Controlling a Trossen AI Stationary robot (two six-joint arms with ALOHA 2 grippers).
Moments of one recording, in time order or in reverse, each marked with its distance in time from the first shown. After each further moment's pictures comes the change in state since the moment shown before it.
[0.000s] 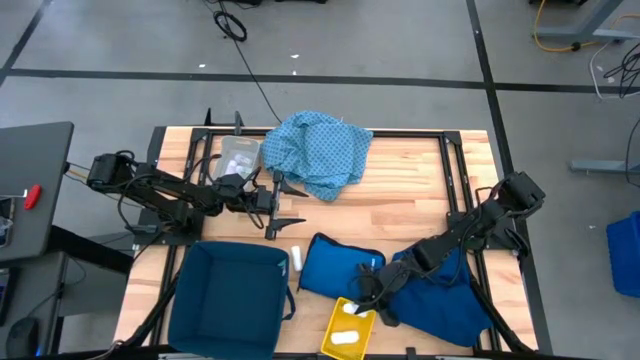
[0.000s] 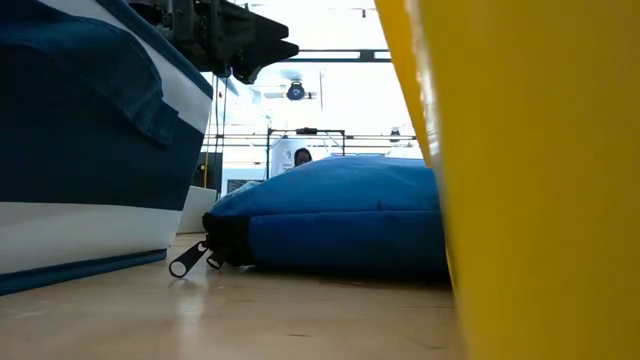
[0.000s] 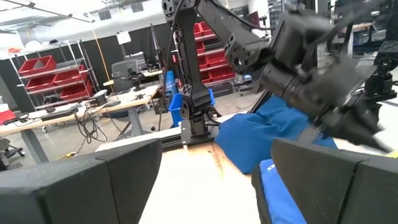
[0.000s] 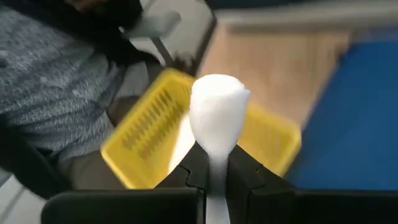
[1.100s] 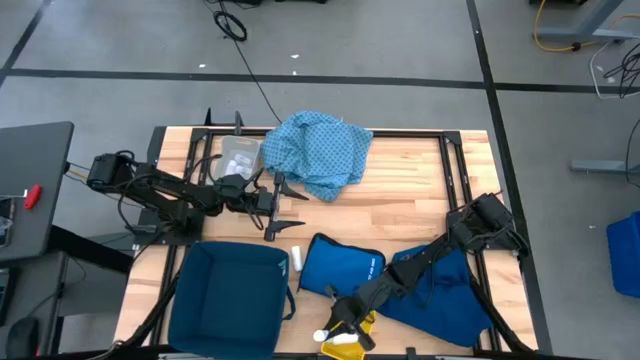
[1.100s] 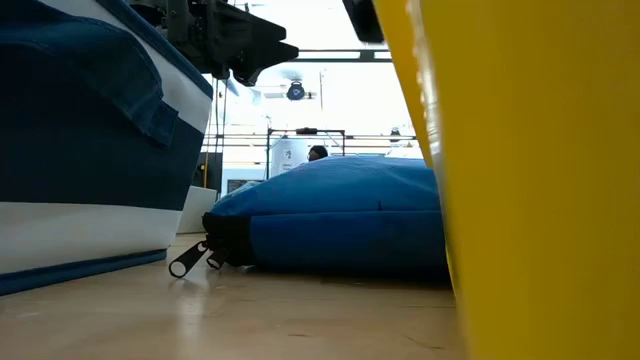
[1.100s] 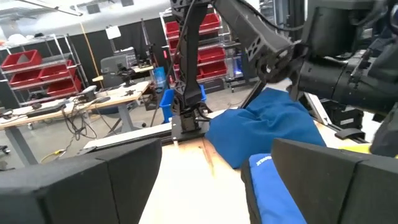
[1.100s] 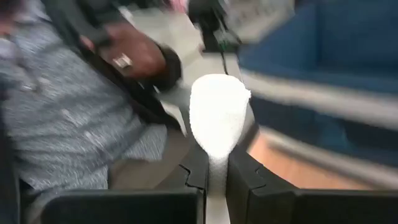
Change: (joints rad) left arm 0.000 0.000 0.001 -0.028 0.036 -0.011; right arm 0.022 0.306 0.282 0.298 -0.010 -0.206
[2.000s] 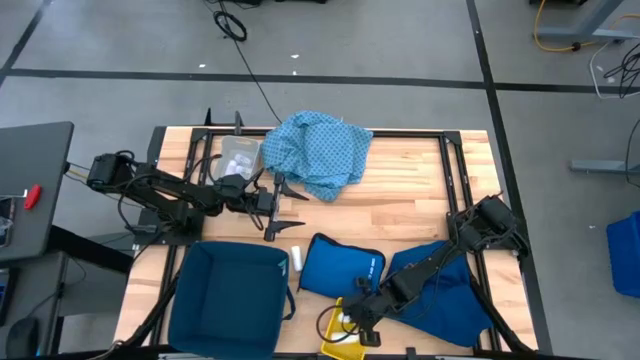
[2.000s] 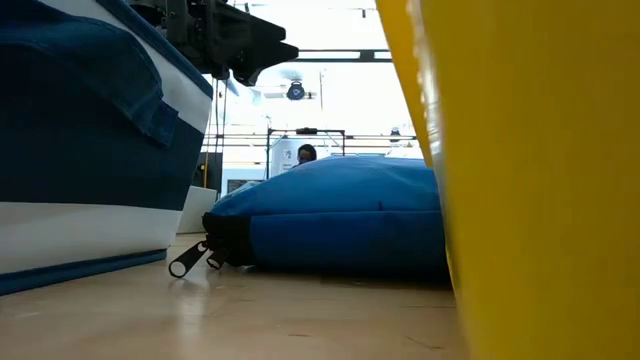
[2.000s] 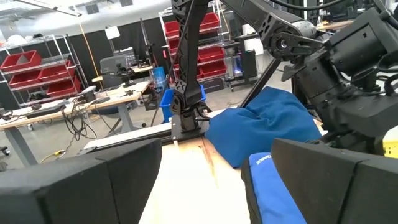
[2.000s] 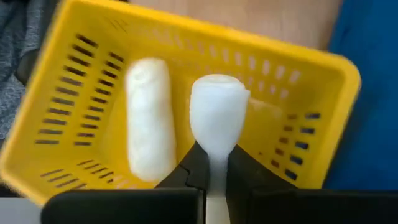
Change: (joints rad) left arm 0.000 0.000 0.000 -0.002 0.002 0.007; right arm 0.055 -0.013 0.126 -0.863 0.145 0.437
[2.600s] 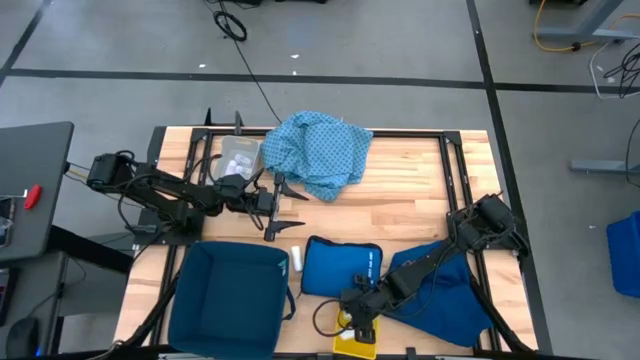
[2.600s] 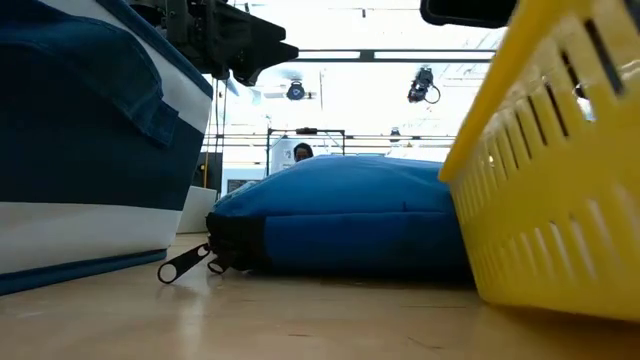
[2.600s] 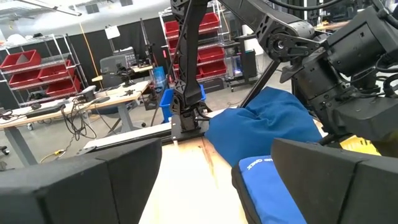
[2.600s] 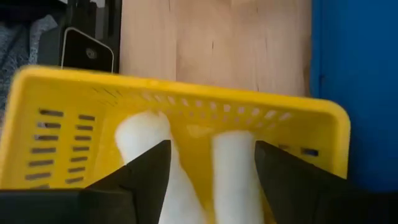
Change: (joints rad) left arm 0.000 0.000 0.000 0.000 0.000 -0.003; right arm -0.022 0.000 0.000 0.028 0.002 0.033
